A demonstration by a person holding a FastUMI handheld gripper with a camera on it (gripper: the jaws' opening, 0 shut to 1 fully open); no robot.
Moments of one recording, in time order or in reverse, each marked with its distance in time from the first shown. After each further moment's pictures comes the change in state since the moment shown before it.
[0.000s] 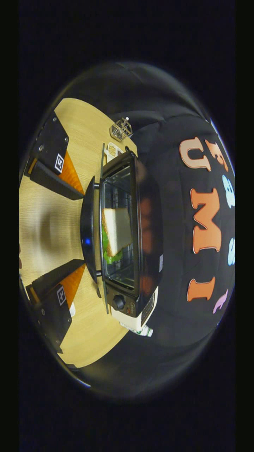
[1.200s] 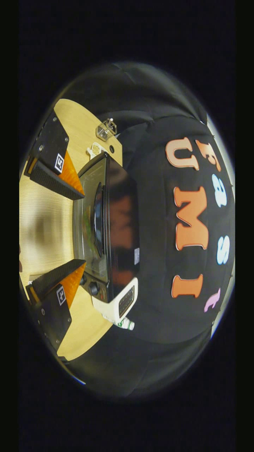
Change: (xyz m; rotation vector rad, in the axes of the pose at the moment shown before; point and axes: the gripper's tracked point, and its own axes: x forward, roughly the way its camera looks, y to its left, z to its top) arm -0.033 -0.034 0.067 0.043 -0.162 -0.030
